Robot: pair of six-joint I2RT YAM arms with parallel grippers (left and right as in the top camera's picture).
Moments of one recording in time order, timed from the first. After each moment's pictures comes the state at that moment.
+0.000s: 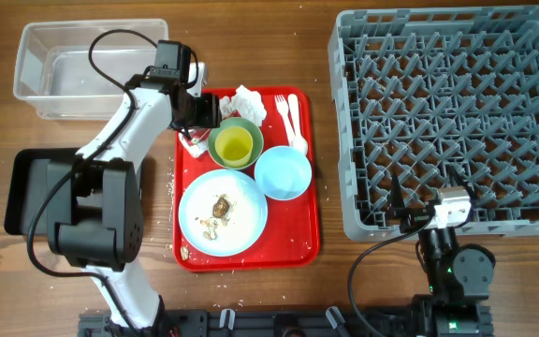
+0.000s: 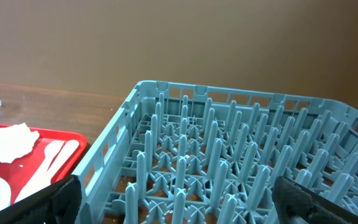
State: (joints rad) left arm -0.15 1.96 1.38 -0.65 0.17 -0.15; right arm -0.02 0.03 0.01 0.00 -0.10 -0.10
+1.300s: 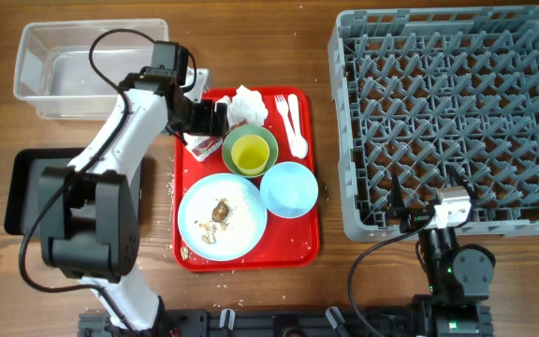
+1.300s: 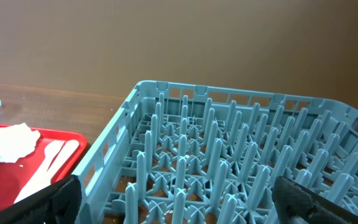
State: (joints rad) left arm -0.15 1.90 1.38 -0.78 0.21 -0.05; right arm -0.02 0.03 0.01 0.00 -0.10 -0.10
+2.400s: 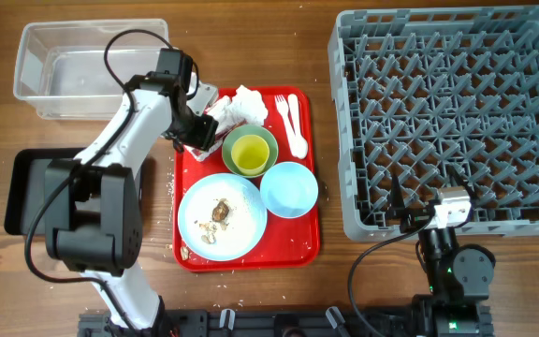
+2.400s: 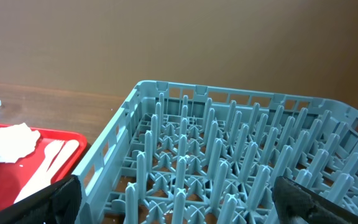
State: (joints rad) left arm -0.16 1.93 1.37 -0.85 0.10 0.21; right arm -0.02 0.03 0.01 0.00 -0.10 -0.10
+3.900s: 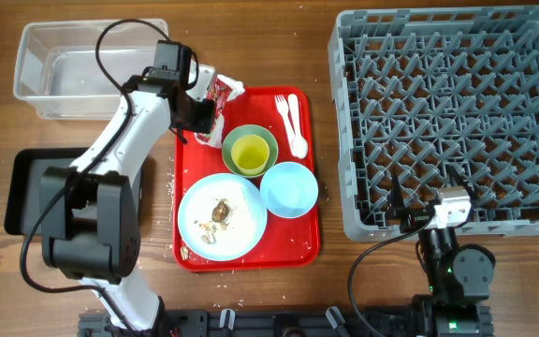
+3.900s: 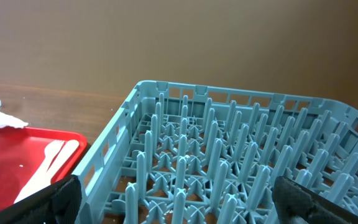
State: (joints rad) left arm -0.16 1.89 1.36 -0.70 0.12 0.09; right arm -0.02 0.03 0.01 0.00 -0.10 -0.10
